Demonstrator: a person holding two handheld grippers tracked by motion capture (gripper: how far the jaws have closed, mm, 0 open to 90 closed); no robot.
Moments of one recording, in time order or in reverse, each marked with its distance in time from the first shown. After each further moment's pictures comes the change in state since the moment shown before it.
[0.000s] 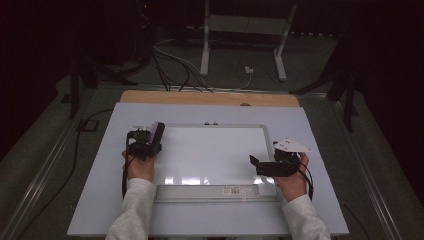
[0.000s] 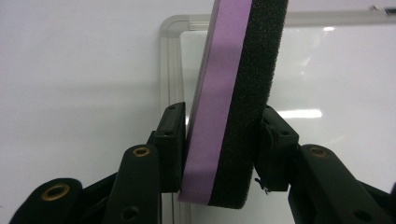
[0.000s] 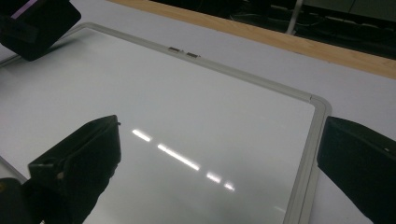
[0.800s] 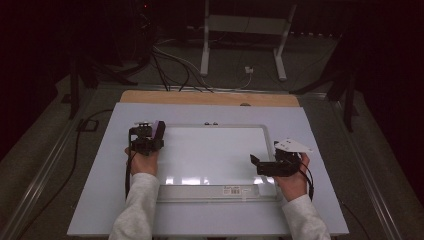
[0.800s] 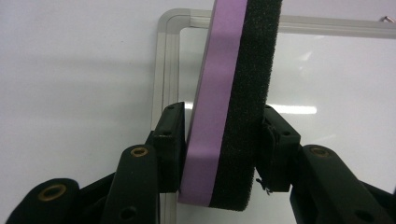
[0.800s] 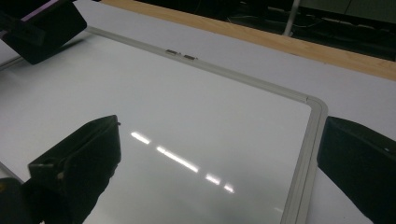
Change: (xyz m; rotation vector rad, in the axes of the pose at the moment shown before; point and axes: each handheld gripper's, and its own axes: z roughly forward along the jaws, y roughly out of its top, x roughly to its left) left arm -0.004 0.013 0.009 0.066 0.006 -0.082; right arm -0.001 0.000 -0.001 -0.010 -0.008 0.009
